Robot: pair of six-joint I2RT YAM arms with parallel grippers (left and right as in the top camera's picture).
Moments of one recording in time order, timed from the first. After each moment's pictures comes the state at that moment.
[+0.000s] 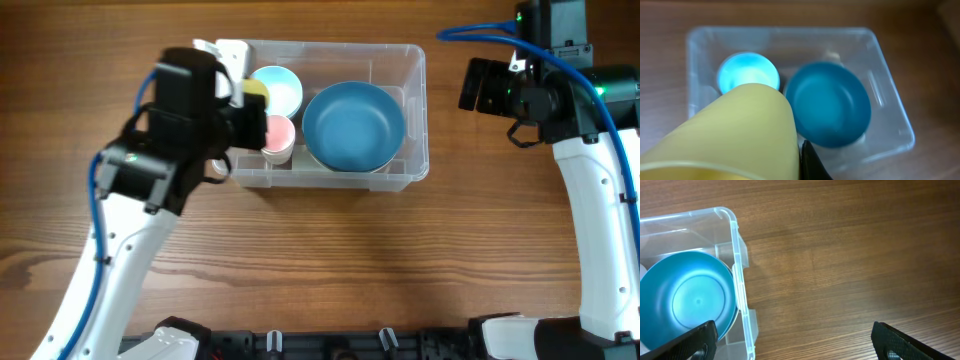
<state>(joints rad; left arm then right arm) -0.34 1.32 1.40 -0.84 0.14 -0.23 0.13 1.53 1.79 -1.28 0.24 0.27</state>
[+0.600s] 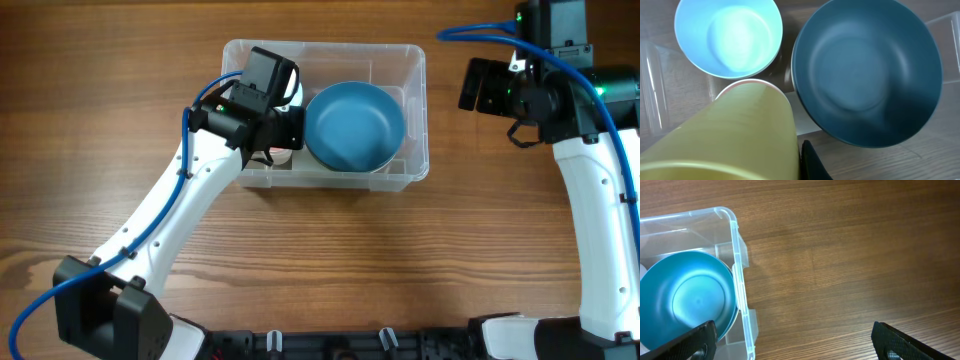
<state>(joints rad) -0.44 1.62 1.40 -0.83 0.02 -0.27 0.13 1.53 1.79 -1.28 0.24 0.27</state>
